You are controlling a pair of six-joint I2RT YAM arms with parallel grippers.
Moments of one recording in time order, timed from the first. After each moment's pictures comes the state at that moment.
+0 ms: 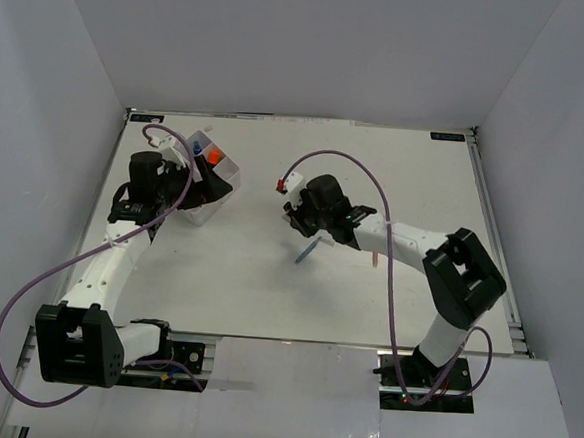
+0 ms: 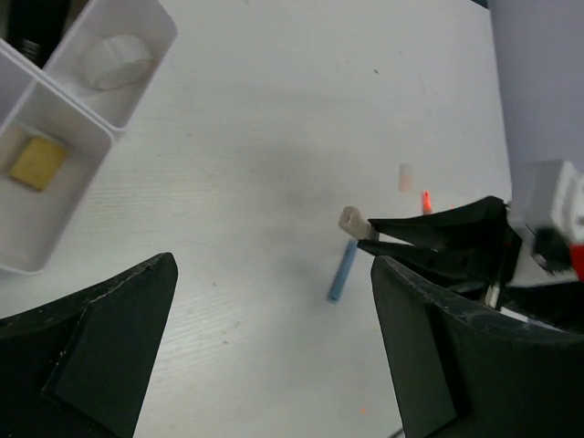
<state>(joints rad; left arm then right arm) -0.04 1.16 0.88 -0.22 0.43 -0.44 0.75 1.77 1.11 -0.06 -0.13 -0.23</state>
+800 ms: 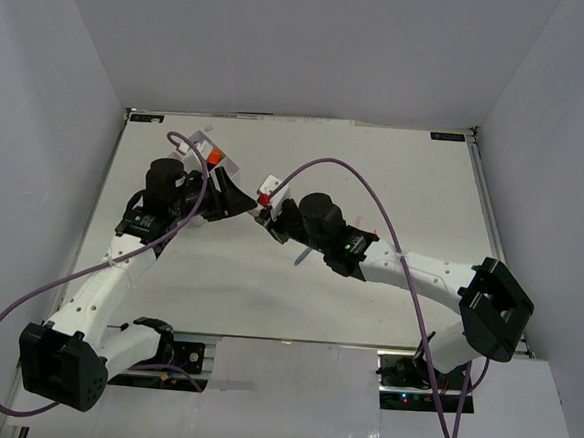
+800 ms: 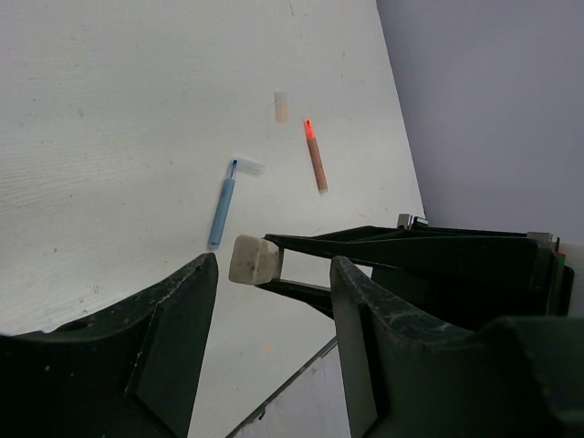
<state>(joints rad) -0.26 1.05 0.88 -0.25 0.53 -0.62 1.02 1.51 1.02 0.26 -0.03 -0.21</state>
